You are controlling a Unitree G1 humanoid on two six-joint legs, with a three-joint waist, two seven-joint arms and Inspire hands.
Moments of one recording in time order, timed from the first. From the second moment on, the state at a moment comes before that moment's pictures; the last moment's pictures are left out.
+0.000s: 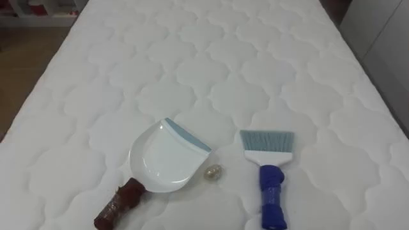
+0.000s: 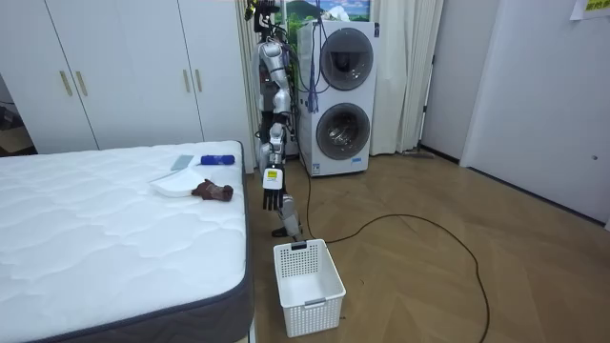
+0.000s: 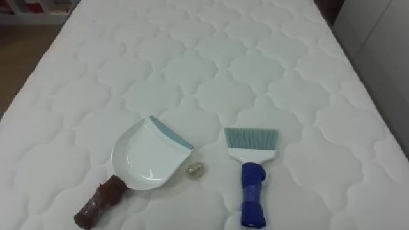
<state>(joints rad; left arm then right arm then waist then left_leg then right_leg) 0.22 0.19 0.07 1.05 0.45 0.14 0.06 0.16 -0.23 0.04 1.20 -0.25 0.08 0.03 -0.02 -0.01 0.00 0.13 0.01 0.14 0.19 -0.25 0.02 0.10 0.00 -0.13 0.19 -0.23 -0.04</state>
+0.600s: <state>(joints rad) 0.20 0.19 0.07 1.00 0.42 0.06 0.19 0.11 -0.24 0.03 1.18 -0.22 0.01 -0.04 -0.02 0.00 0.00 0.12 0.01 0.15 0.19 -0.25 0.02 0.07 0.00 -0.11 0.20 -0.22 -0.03</state>
